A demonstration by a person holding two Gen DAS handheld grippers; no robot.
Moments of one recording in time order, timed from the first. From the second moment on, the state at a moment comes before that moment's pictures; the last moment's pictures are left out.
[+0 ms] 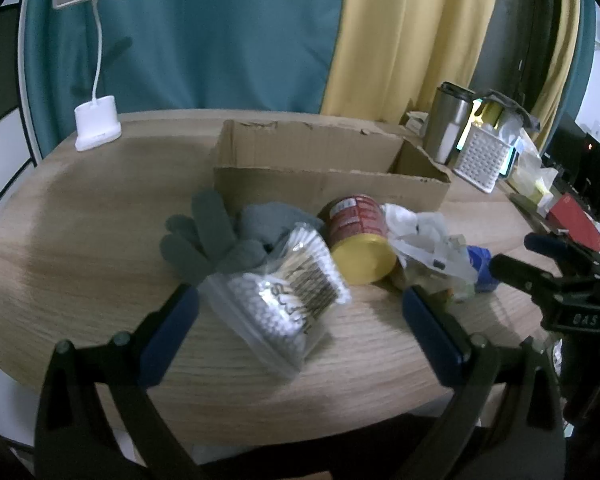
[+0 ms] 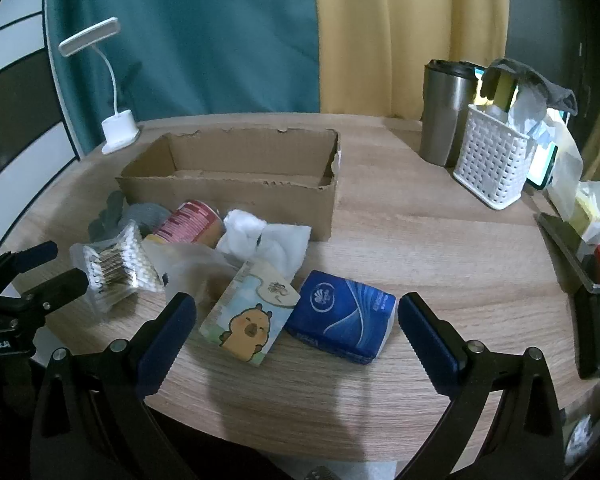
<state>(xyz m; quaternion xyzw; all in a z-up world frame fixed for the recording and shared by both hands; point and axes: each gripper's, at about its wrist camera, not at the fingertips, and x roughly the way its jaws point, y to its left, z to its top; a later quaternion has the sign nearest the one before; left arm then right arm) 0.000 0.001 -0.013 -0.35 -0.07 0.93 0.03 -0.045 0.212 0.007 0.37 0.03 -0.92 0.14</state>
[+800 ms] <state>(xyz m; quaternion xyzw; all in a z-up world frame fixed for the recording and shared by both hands) -0.001 0.003 -0.015 -0.35 -0.07 0.93 0.03 -0.046 0.210 0.006 0.37 0.03 -0.92 0.14</state>
